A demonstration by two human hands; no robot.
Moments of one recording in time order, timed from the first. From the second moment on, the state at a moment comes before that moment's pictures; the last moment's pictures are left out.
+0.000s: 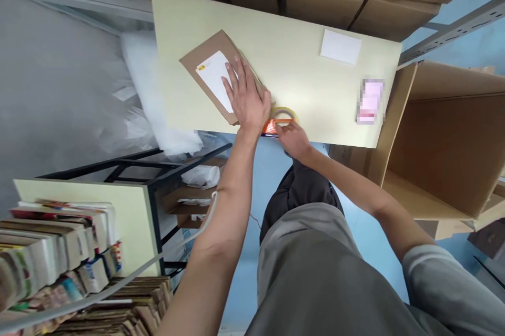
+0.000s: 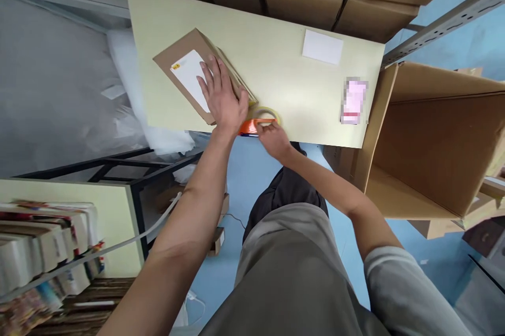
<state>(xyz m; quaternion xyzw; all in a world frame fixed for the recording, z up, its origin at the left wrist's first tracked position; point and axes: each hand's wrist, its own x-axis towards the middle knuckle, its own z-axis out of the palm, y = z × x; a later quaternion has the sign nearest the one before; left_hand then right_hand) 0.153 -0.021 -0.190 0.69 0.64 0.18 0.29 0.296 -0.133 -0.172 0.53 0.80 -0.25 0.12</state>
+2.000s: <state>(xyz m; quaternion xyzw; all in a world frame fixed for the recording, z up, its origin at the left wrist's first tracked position) 0.172 0.001 -0.160 0.69 0.66 0.12 0.28 0.269 0.043 -0.070 0.67 0.69 -0.22 0.18</state>
